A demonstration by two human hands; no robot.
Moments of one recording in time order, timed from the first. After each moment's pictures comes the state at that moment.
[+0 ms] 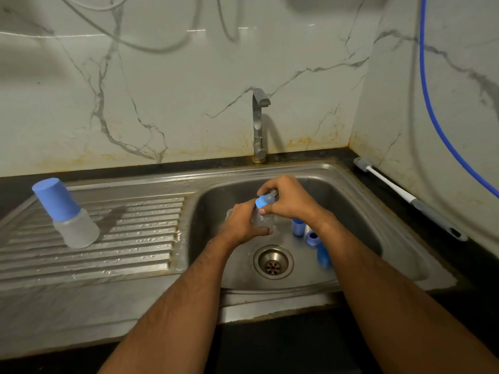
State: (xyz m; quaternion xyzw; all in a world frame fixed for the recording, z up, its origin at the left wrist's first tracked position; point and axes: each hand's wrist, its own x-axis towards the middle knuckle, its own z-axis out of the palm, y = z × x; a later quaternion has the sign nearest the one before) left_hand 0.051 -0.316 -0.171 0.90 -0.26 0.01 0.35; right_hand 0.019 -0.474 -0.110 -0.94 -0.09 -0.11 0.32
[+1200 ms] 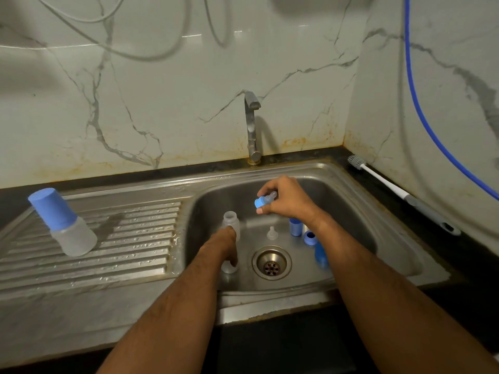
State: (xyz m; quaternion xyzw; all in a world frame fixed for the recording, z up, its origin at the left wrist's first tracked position) left_hand 0.044 -0.295 -0.187 0.97 -0.01 -0.21 0.11; right_hand 0.015 -0.483 -0.113 -0.92 -0.05 -0.11 0.37
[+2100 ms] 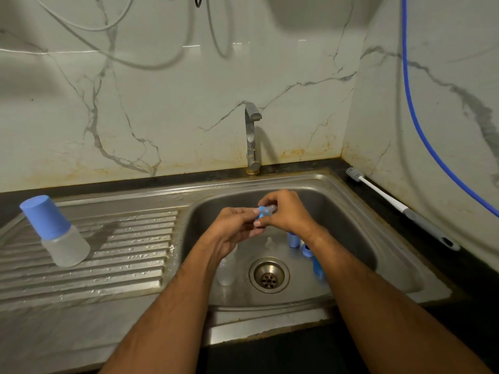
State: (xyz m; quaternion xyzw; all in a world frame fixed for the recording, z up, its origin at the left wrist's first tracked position) left_hand 0.029 -0.319 -0.124 0.64 -0.02 -0.22 0.74; right_hand 0.018 -0.483 -0.125 -0.91 -0.05 -0.13 0.38
